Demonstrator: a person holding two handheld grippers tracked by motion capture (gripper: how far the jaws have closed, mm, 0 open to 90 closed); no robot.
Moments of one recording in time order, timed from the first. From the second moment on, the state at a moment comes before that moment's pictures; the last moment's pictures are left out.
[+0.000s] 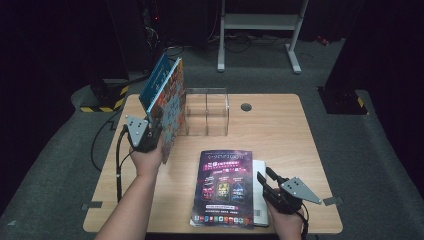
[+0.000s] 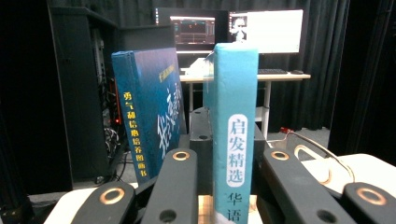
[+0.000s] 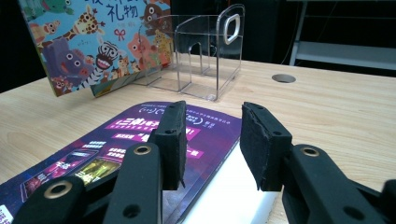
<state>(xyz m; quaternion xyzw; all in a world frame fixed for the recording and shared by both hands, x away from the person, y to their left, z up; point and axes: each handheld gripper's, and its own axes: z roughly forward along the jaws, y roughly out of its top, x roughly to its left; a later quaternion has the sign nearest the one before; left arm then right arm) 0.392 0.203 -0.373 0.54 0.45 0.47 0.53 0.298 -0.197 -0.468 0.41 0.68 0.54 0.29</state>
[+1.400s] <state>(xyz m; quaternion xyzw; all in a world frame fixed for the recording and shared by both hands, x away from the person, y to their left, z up) 0.407 0.199 -0.393 0.52 0.46 0.48 0.54 0.297 -0.199 -0.469 0.41 0.68 0.54 0.29</state>
